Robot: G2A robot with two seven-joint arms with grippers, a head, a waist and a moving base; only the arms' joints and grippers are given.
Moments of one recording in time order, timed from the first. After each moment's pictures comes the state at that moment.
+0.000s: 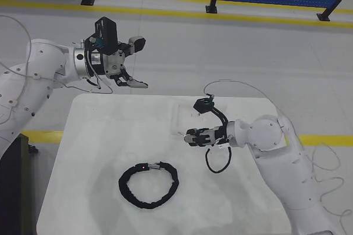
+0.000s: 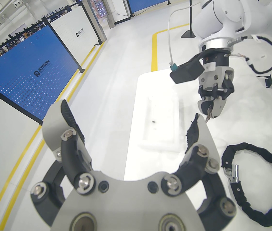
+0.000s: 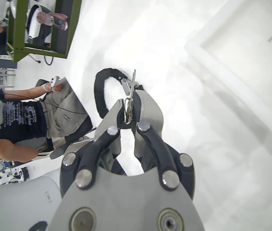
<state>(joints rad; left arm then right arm) -0.15 -1.07 -0.17 -0.83 1.03 -1.01 0.65 -0.93 -1.17 1.31 -1.75 -0.30 -0.01 1.34</state>
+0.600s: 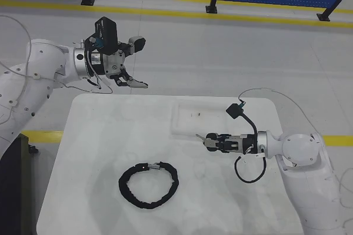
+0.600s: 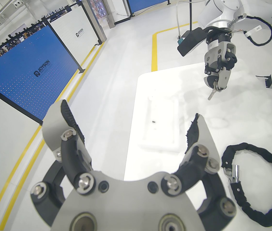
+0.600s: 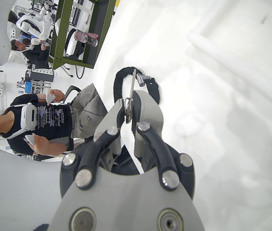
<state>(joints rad) -0.15 -1.07 -0.17 -0.83 1.03 -1.01 0.65 -1.11 -1.13 1.53 -1.81 -0.11 -0.13 1.35</state>
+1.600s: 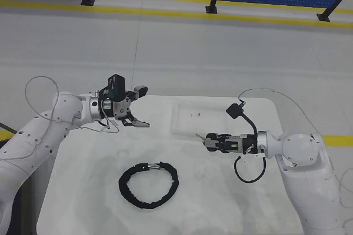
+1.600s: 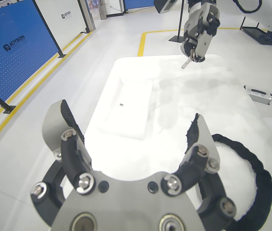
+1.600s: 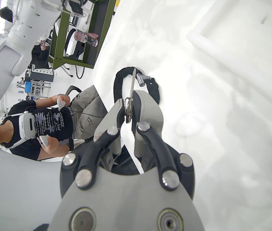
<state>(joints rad) 0.18 -0.99 -0.25 -0.94 1.11 -0.96 0.66 -1.11 -1.13 1.53 -1.81 -0.11 -0.13 1.35</state>
